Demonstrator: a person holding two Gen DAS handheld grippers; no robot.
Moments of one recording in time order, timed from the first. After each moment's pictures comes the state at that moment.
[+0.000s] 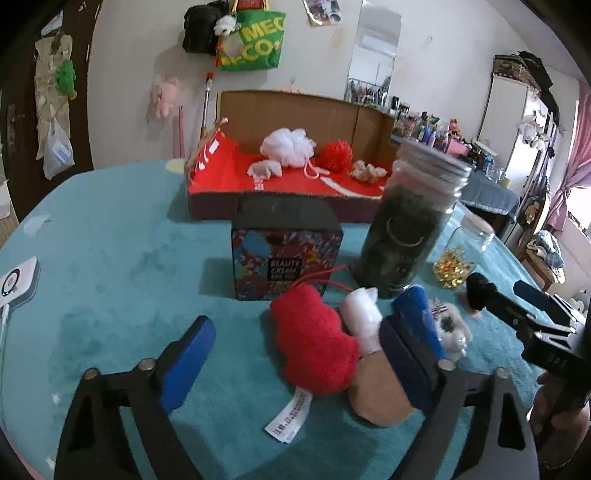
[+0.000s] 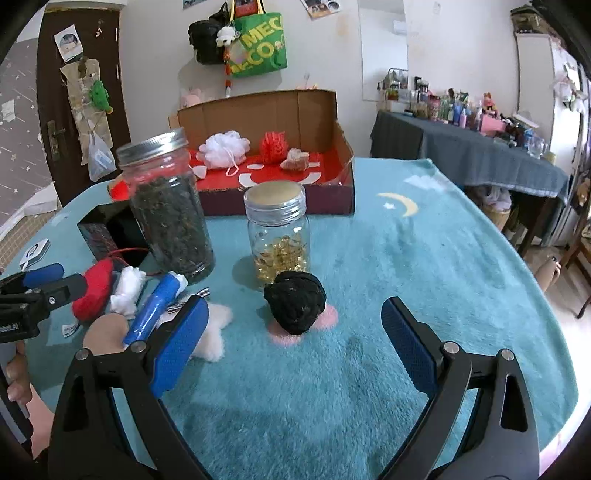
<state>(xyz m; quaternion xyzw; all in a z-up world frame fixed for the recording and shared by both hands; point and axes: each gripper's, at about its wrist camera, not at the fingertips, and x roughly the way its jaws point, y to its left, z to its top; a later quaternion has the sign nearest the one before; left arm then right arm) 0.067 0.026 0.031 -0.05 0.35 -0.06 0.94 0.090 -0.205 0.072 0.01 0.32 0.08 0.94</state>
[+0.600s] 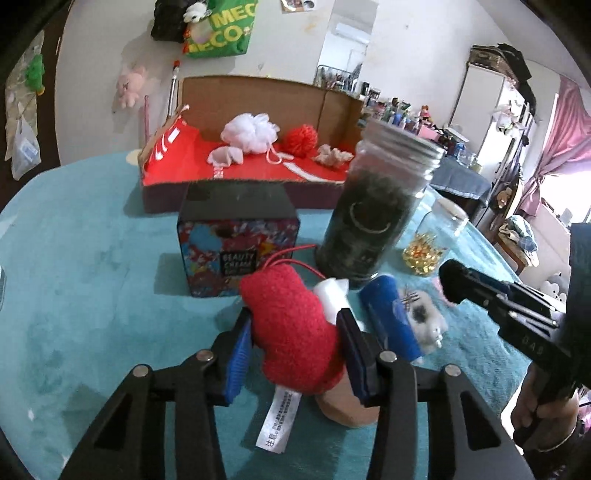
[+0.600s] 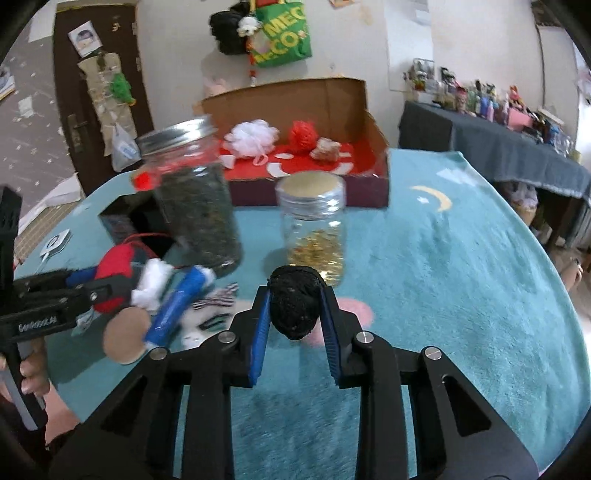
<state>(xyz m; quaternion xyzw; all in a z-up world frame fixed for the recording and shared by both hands) 0.068 0.015 0.031 -0.05 0.36 -0.13 0.92 0.089 -0.193 0.073 0.01 0.33 0.14 0.93</state>
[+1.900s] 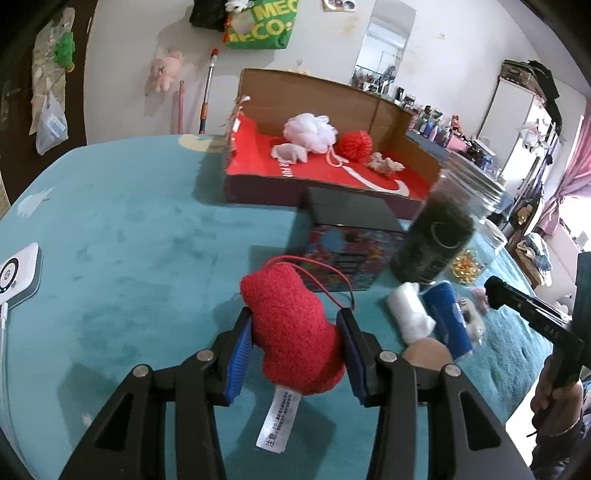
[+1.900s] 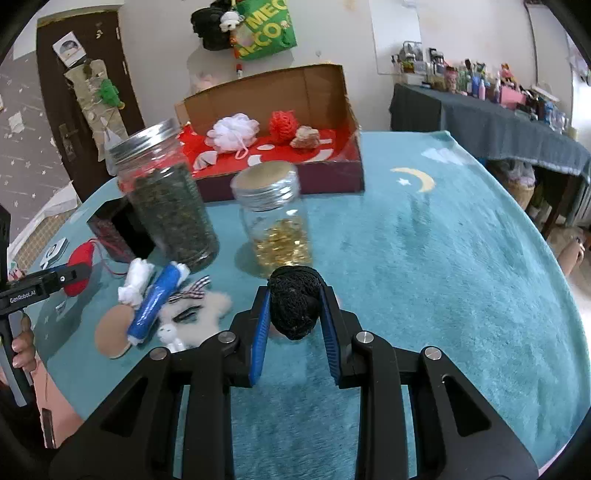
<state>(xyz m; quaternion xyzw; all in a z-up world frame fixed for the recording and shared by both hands) 0.080 0.085 0.032 -0.08 0.39 -0.08 0.91 0.104 -0.228 0.068 0.04 0.36 0.13 0.92</state>
